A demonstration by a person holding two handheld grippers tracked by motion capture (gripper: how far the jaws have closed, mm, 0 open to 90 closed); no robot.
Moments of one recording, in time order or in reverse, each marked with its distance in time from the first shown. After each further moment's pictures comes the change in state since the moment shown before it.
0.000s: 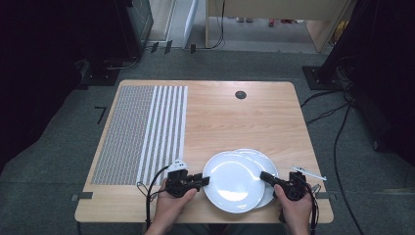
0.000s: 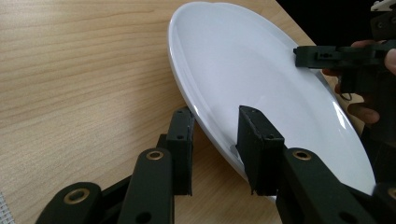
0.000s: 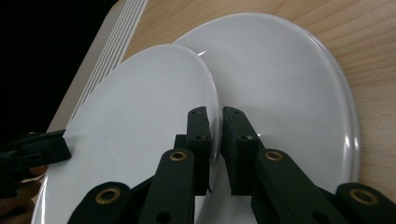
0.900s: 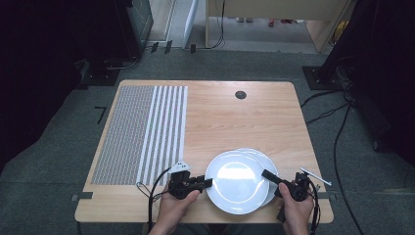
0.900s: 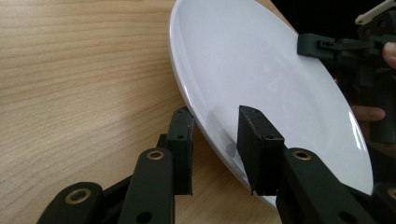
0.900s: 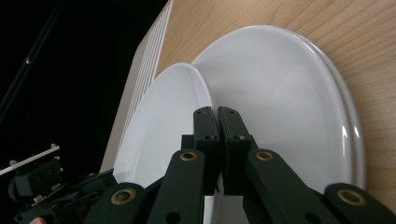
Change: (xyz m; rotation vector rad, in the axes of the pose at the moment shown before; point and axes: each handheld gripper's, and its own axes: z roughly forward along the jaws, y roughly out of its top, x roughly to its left) left arm -0.004 -0.004 0.006 -0.010 -0.044 -0.042; right arm -0.010 -0.001 -0.006 -0.076 0.120 0.239
